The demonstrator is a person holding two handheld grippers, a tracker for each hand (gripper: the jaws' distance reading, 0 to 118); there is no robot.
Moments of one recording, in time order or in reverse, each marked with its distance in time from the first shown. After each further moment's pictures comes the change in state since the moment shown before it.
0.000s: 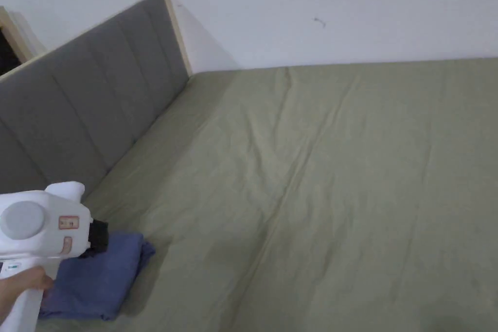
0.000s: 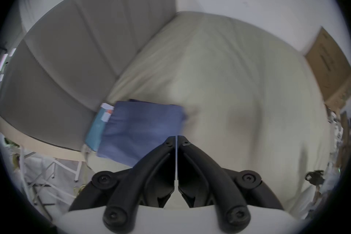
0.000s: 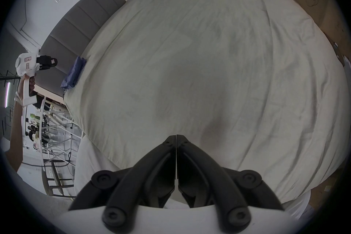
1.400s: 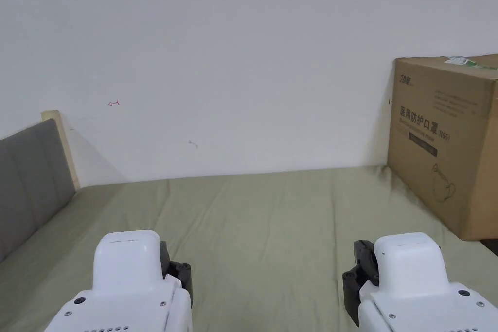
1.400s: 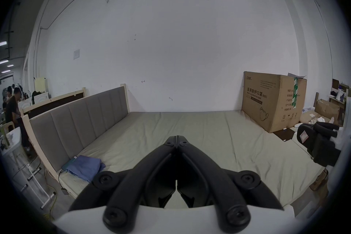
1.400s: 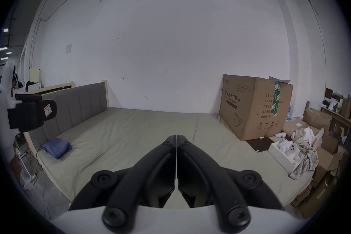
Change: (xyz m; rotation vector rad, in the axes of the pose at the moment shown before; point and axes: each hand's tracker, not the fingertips) left arm 0.332 -0.173 0.261 0.826 -0.116 -0.128; right arm -0.079 -0.046 0.251 1.027 -0.403 0.164
